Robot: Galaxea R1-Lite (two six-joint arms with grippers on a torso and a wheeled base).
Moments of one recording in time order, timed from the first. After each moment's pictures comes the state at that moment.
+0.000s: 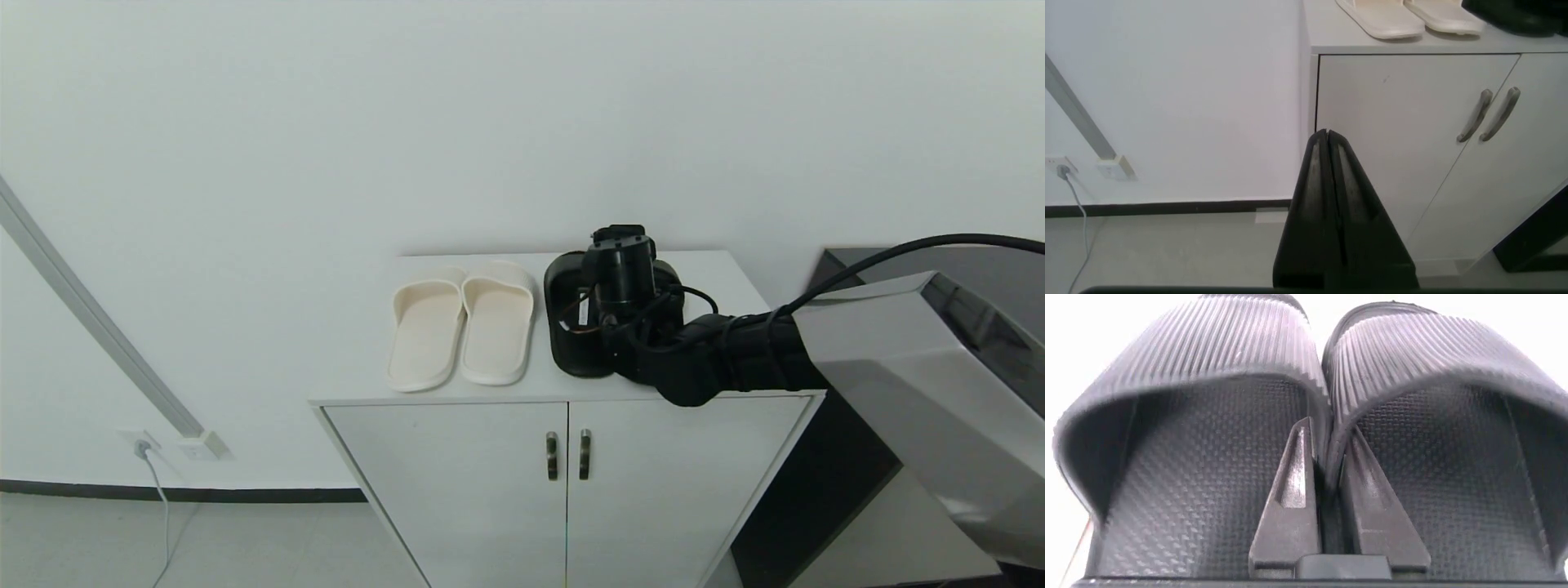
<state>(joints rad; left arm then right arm) 0.00 0.00 0.00 0.00 0.02 0.00 0.71 2.30 -1.74 -0.36 -0.71 0.20</state>
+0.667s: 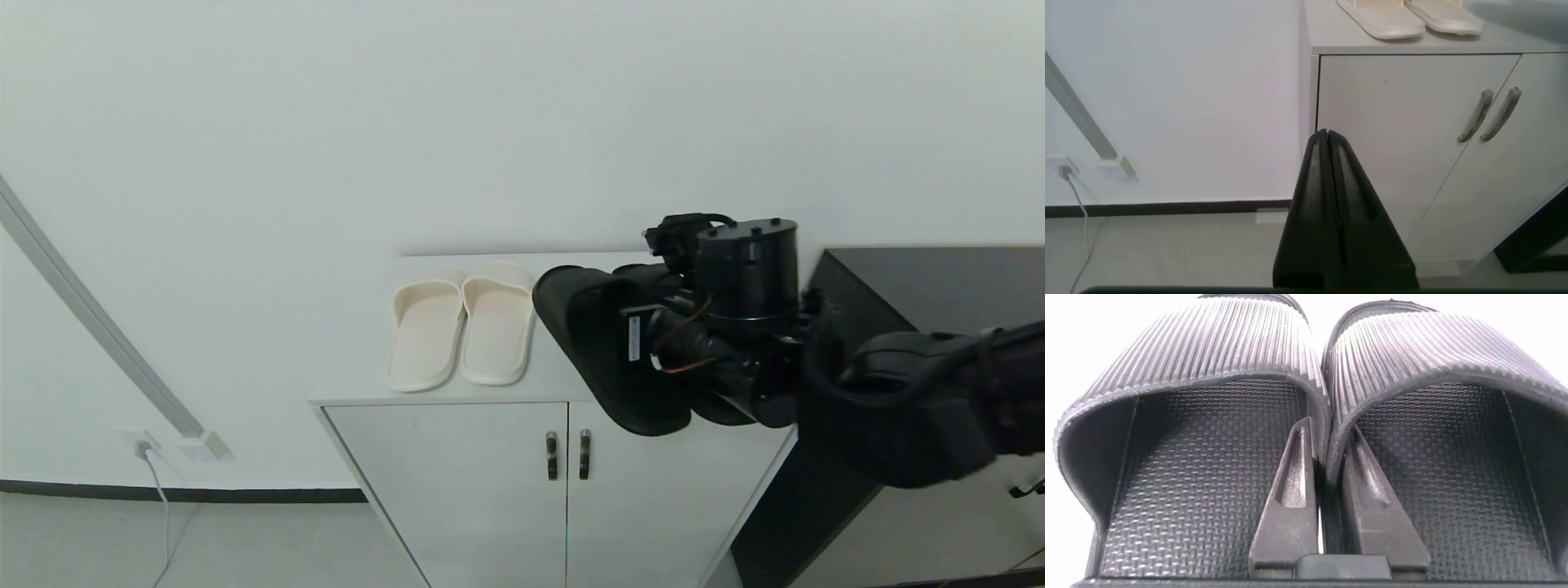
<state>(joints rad) 0.00 0.00 0.00 0.00 0.02 0.00 0.77 1.83 -1.13 -0.47 -0.41 0.15</state>
